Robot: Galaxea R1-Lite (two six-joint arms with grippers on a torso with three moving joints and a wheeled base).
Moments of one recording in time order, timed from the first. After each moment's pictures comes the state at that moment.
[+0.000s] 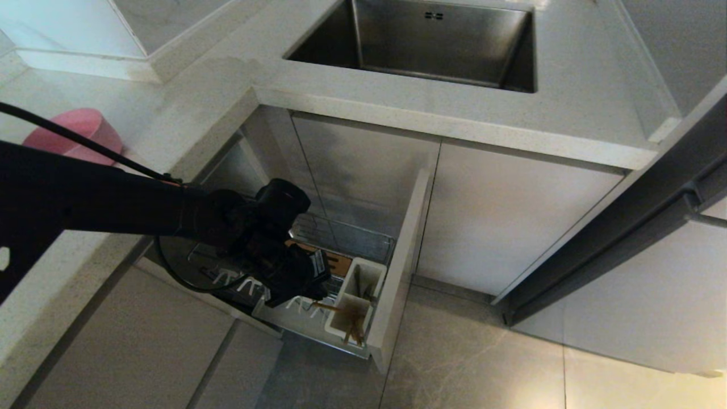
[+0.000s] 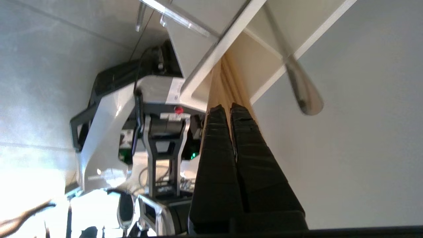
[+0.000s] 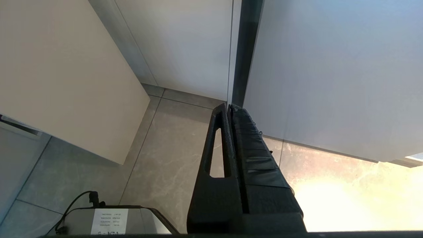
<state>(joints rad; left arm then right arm) -0.42 1.98 -1.38 0.45 -0.15 -0.67 0.00 0.00 0.00 0.00 0.00 0.03</state>
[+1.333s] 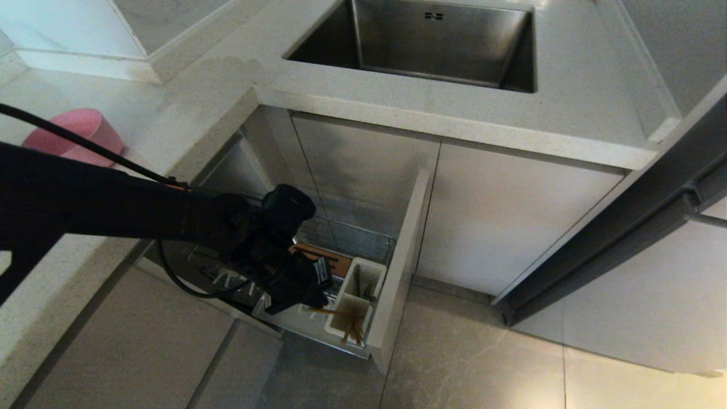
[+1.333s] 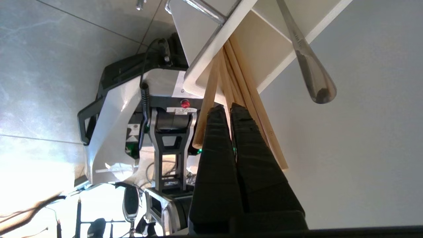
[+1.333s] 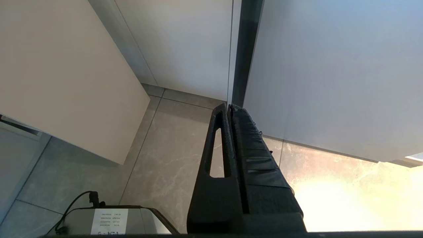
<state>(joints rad) -0.45 1.97 -1.36 0.47 -0.12 -0.67 0.00 0.00 0.00 0.00 0.00 0.03</state>
